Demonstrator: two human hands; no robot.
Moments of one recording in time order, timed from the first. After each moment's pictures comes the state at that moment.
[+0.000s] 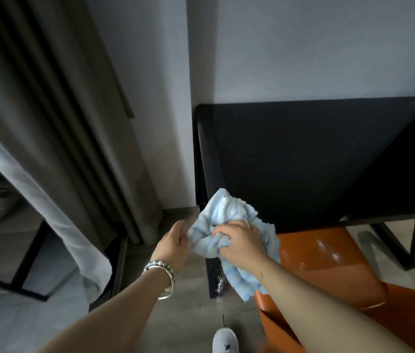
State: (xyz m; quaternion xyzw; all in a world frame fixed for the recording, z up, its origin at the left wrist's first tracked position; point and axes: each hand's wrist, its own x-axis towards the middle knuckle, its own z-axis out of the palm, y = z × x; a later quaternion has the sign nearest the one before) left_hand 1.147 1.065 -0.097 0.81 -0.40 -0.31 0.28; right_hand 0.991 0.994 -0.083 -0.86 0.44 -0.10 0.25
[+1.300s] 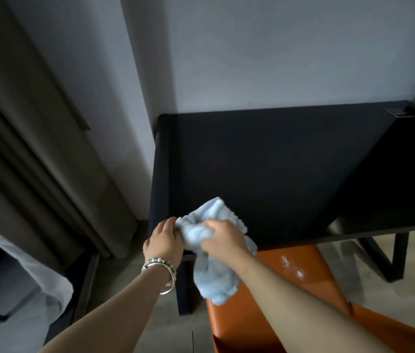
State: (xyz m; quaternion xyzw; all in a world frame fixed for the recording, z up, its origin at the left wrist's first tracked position) left_hand 1.028 0.951 -0.093 0.86 -0.40 -0.20 0.24; right_hand 0.903 0.900 -0.049 -0.77 0.56 -0.06 0.31
